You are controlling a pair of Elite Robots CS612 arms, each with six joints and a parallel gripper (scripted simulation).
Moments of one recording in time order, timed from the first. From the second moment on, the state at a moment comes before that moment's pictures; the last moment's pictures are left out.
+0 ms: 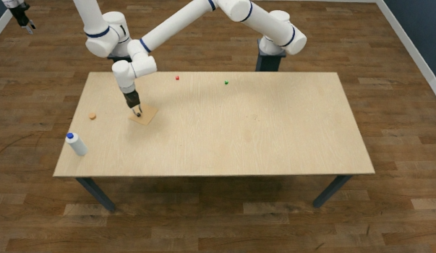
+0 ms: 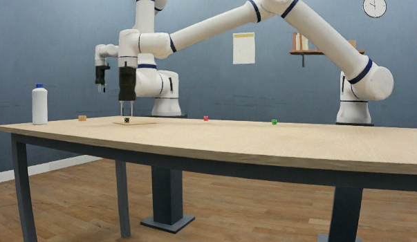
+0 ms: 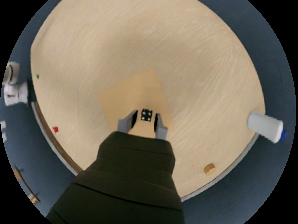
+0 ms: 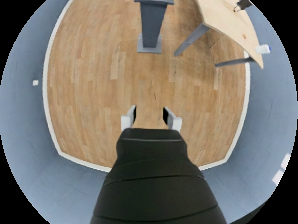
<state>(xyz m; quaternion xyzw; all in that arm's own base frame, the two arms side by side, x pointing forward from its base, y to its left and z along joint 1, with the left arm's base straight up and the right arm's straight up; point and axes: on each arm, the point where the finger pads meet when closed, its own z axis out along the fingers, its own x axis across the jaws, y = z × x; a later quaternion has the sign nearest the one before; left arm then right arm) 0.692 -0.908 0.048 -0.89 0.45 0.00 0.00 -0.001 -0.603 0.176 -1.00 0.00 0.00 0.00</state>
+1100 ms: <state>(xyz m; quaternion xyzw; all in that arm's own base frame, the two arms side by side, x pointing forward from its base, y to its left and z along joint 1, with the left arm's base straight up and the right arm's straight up) 0.692 -0.908 0.099 -0.89 0.45 0.00 0.00 -0.001 -0.603 0.176 -1.00 0.00 0.00 0.00</state>
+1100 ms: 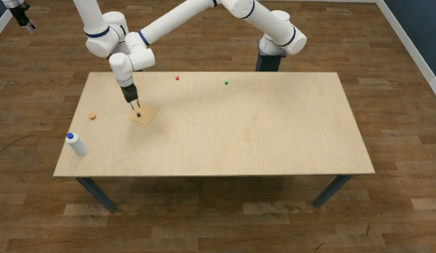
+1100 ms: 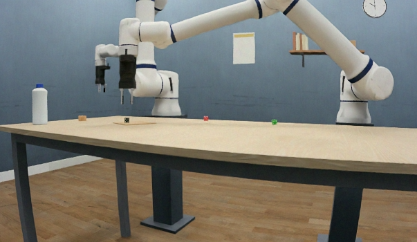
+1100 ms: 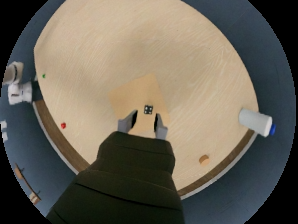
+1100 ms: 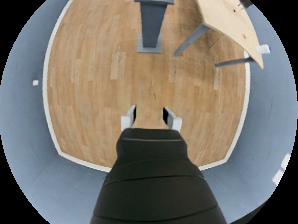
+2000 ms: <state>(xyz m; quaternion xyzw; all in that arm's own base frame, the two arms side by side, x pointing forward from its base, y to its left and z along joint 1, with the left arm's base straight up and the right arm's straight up) 0.695 -0.906 0.098 -0.88 0.45 0.06 -0.12 -0.001 -0.603 0.176 -1.00 0.00 0.00 0.00</state>
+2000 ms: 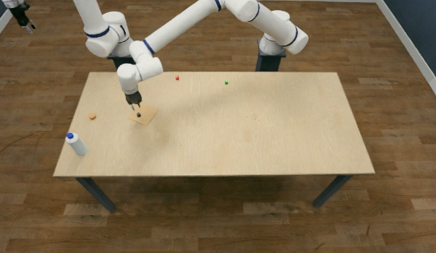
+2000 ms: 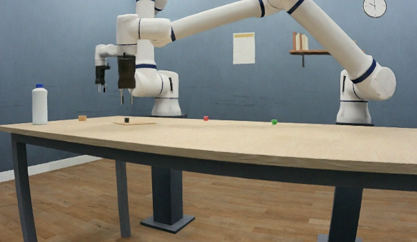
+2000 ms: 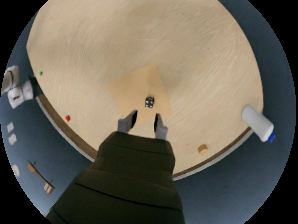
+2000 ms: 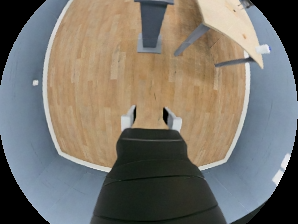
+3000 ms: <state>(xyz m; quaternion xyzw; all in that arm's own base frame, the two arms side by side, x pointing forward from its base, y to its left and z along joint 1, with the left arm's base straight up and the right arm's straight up) 0.698 -0.903 0.095 -0.85 0.43 0.13 -0.26 -0.001 -0.603 0.176 -1.00 0.00 0.00 0.00</state>
